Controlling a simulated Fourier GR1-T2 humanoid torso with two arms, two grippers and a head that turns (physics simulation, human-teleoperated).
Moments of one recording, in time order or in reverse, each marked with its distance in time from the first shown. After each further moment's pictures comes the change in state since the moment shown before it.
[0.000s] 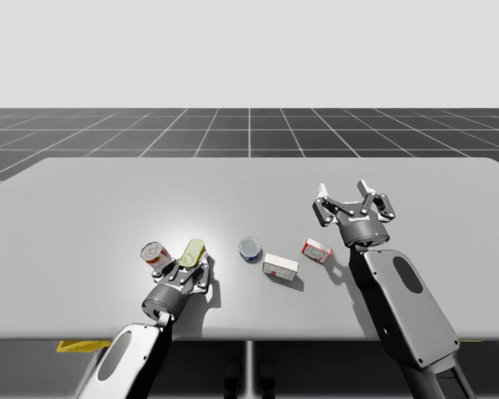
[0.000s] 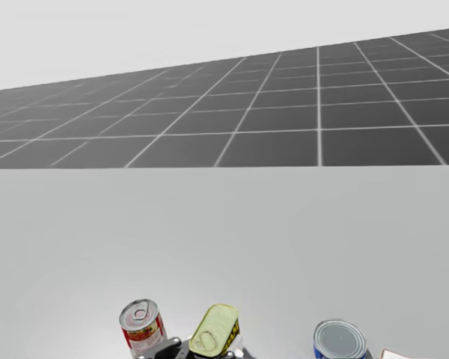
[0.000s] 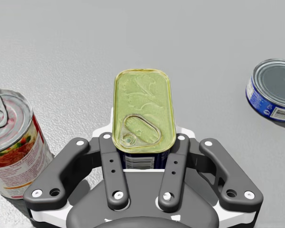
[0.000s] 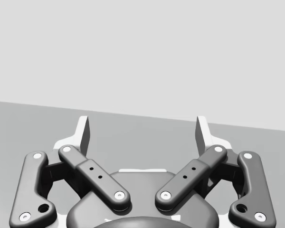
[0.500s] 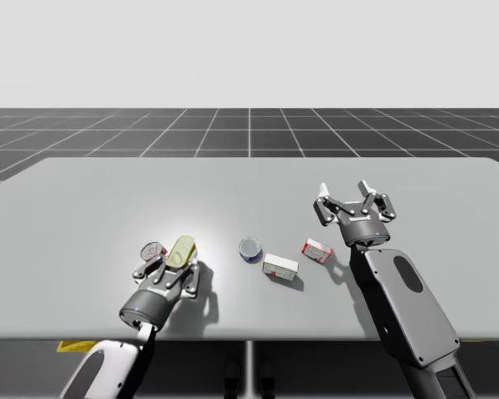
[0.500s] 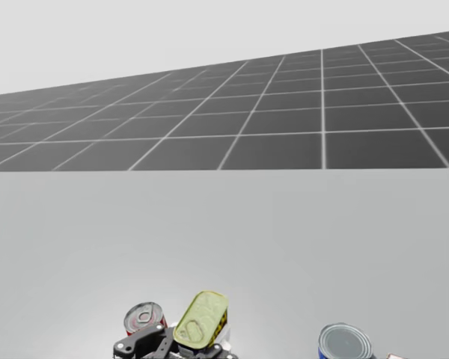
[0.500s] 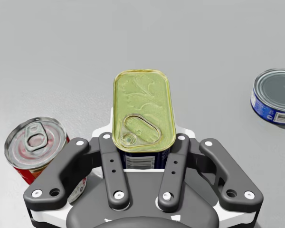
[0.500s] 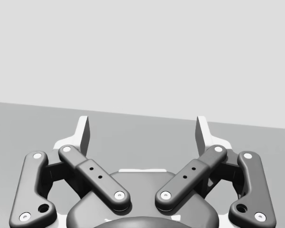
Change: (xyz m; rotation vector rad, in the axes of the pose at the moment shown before) left arm 0.028 0.005 0.030 0.032 -0.049 -0.122; right arm -0.001 -0.002 -0.001 -0.008 0.004 -0.006
